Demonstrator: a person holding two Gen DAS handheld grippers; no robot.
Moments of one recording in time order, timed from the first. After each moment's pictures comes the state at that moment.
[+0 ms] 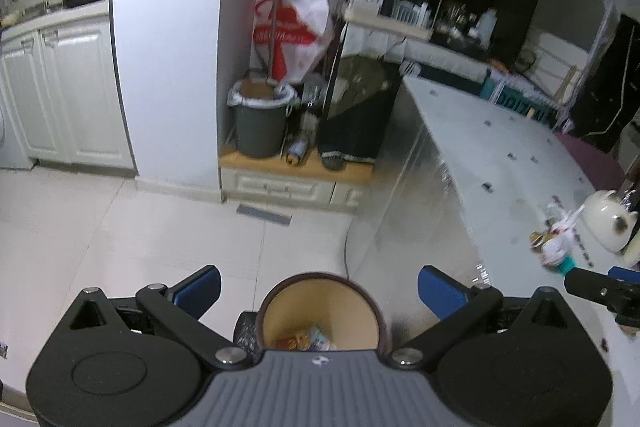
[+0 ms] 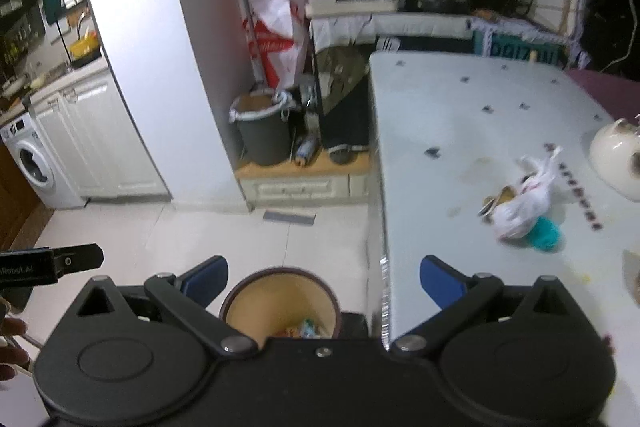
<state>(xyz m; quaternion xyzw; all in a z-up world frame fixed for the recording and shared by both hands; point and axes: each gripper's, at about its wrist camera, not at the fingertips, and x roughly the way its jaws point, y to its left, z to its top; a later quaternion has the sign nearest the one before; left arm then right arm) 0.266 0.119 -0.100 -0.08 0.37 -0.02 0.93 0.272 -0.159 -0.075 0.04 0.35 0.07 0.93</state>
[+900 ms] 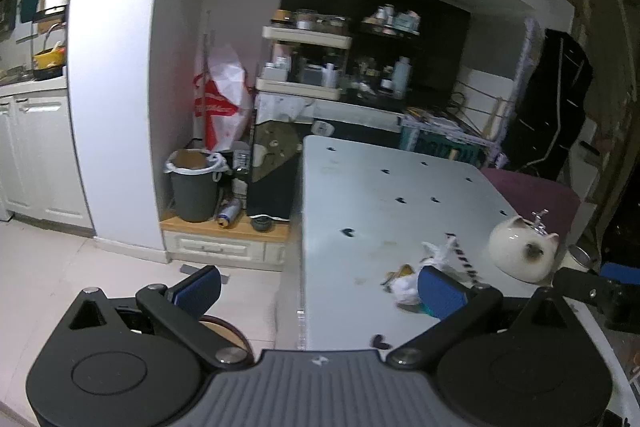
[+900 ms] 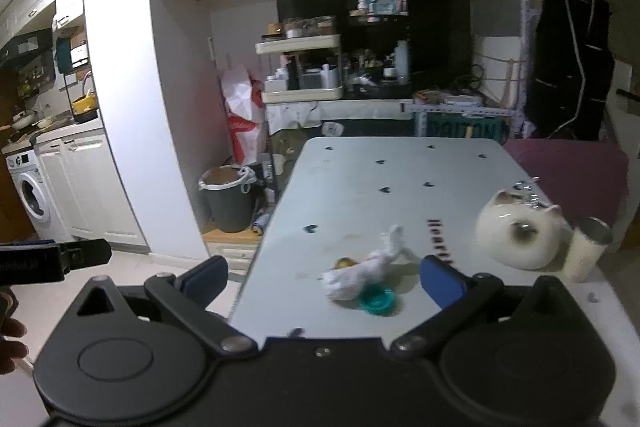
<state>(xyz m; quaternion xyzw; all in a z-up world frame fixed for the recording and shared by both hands) 0.198 -0.124 -0.042 -0.07 0.27 -0.04 0.96 0.201 -0.388 -0.025 0.03 0.25 0.07 0.97</state>
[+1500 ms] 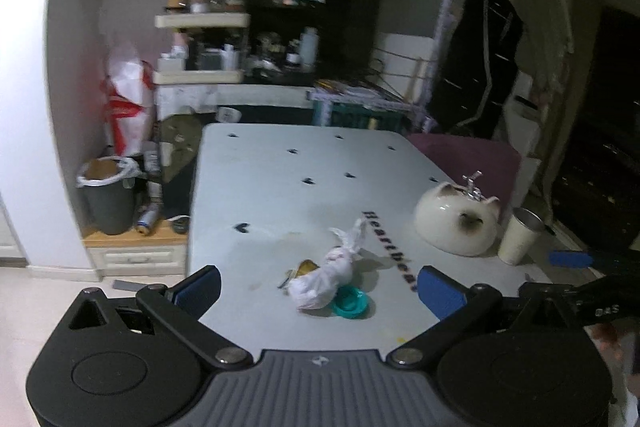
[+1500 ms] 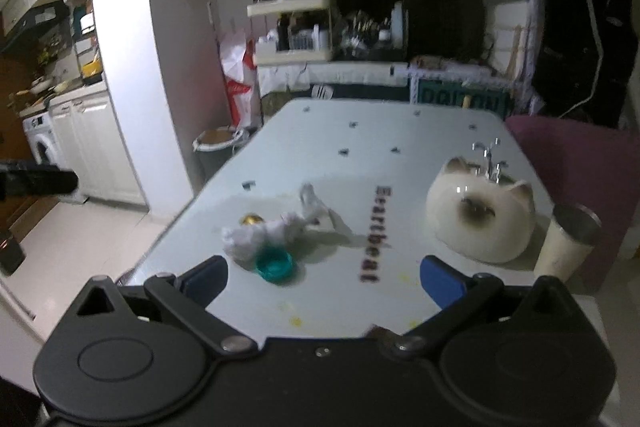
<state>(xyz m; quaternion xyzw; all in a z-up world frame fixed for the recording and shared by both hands) 0.261 -0.226 -0.074 -0.03 0.28 -0.16 0.94 0.272 -0.552 -0.104 0.00 0.30 0.14 0.94</state>
